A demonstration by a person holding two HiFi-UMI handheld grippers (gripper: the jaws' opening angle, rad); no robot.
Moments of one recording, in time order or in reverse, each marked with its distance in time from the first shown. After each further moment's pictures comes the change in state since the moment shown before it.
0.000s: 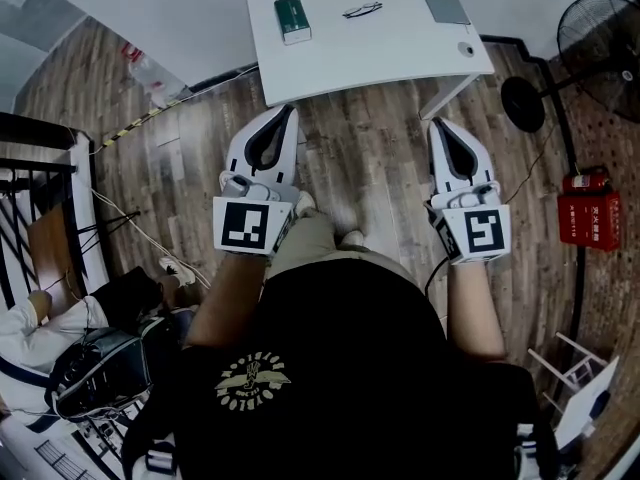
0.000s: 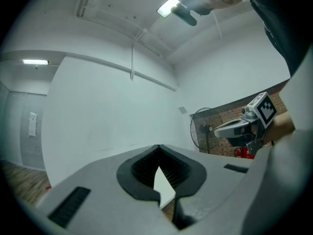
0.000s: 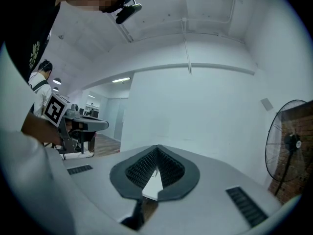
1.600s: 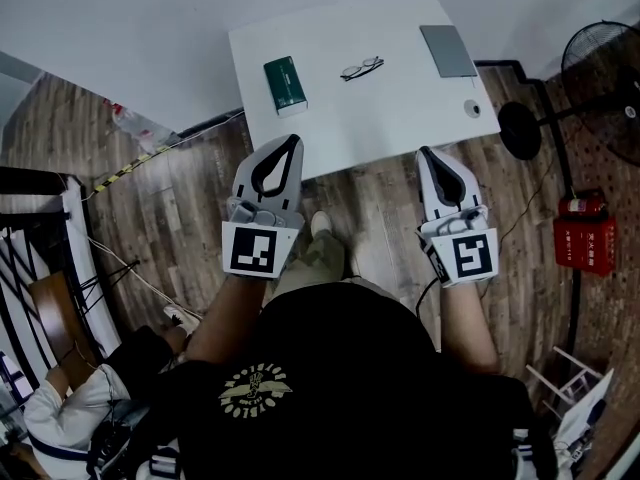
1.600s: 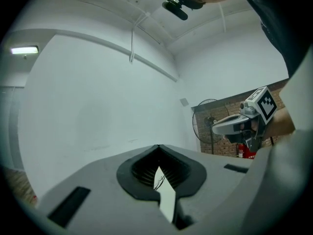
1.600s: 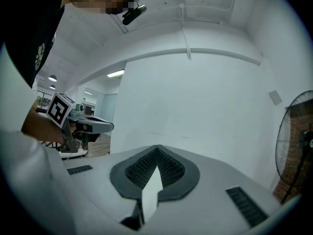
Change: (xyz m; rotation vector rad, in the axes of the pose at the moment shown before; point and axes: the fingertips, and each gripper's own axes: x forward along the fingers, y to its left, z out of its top) left arm 0.196 0.115 -0.048 0.005 0.058 -0.073; right arm 0.205 -0.077 -0.025 -0.015 0.059 0.000
